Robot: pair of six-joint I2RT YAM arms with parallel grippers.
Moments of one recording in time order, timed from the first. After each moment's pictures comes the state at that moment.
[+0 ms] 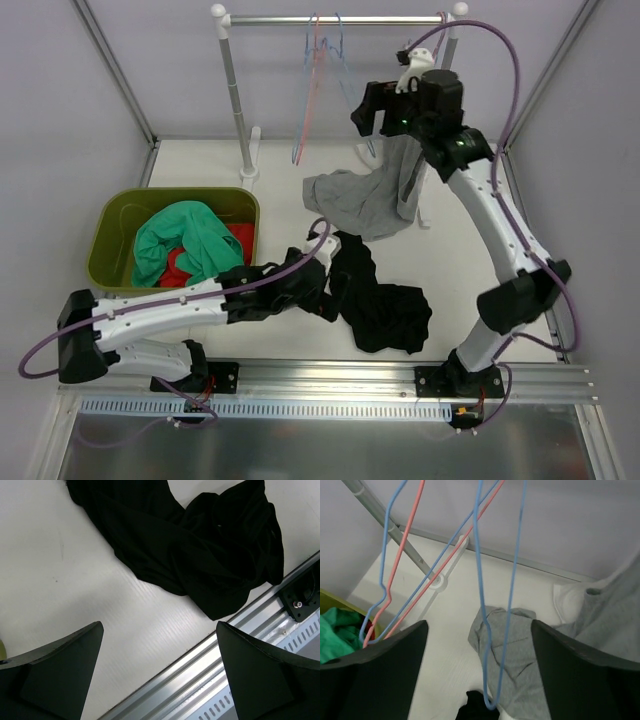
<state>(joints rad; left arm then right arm) -1.21 1.16 0.94 -0.52 -0.32 -0.56 0.43 1.76 1.97 -0.46 -0.12 0.19</state>
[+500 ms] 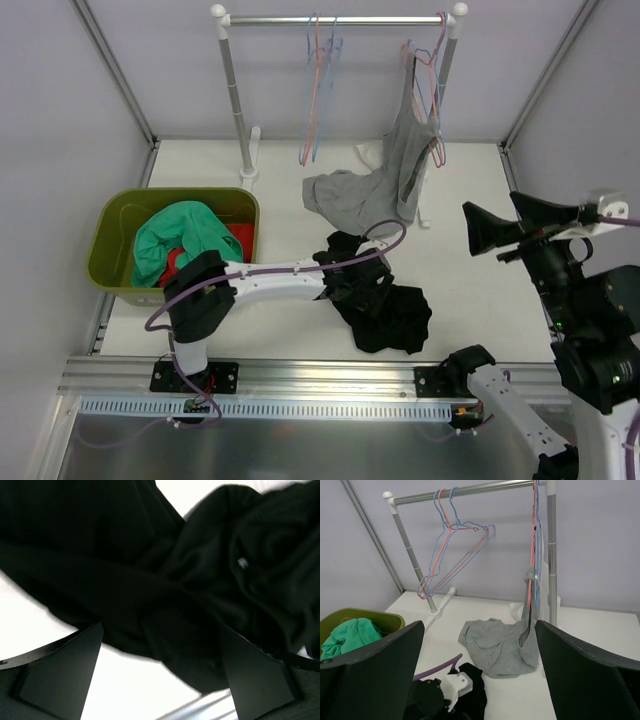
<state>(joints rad) -1.17 1.80 1.28 -0.51 -0.21 -0.62 0.35 0.60 1.32 -0.52 0.01 0.17</state>
